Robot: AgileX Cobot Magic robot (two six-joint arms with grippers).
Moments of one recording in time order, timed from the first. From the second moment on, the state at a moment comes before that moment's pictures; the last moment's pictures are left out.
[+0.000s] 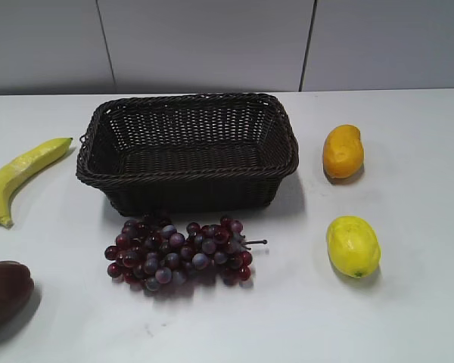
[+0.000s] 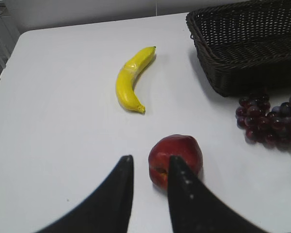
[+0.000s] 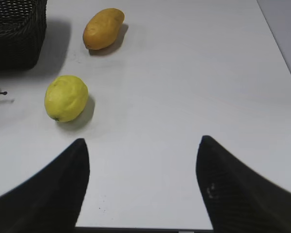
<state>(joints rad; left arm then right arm) -0.05 0.00 -0.50 -0.09 1.08 0.16 0.13 -0.01 -0.50 0.02 1.05 0.04</state>
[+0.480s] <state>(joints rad) -0.05 0.00 -0.50 -0.09 1.08 0.16 0.13 -0.01 -0.50 0.02 1.05 0.04</state>
